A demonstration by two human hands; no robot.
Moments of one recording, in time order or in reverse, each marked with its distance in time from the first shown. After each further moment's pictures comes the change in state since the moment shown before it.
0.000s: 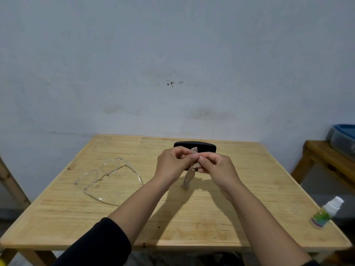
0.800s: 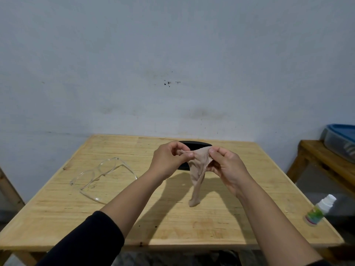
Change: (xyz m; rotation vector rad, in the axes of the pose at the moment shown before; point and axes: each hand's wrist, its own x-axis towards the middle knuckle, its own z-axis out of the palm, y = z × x) left_hand 0.009 0.004 -0.010 0.125 -0.049 0.055; right_hand 0.000 -0.010 -0.021 0.351 -0.023 0.065
